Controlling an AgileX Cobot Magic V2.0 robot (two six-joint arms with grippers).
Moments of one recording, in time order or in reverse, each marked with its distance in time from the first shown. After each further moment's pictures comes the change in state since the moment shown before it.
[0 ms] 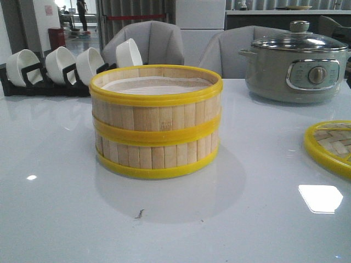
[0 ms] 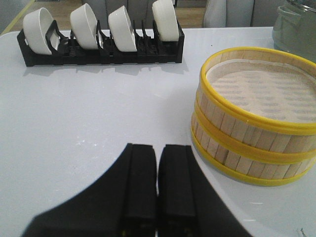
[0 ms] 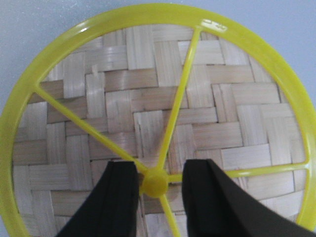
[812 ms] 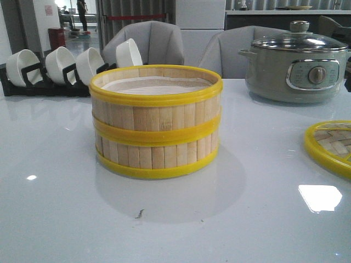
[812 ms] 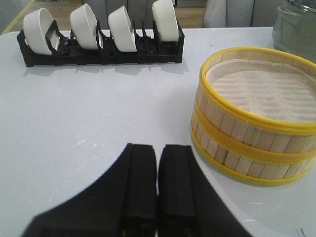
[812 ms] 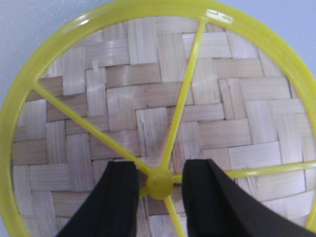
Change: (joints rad) left arm 0.000 0.000 0.000 0.000 0.000 0.000; right arm 0.000 0.016 0.000 0.017 0.003 0.000
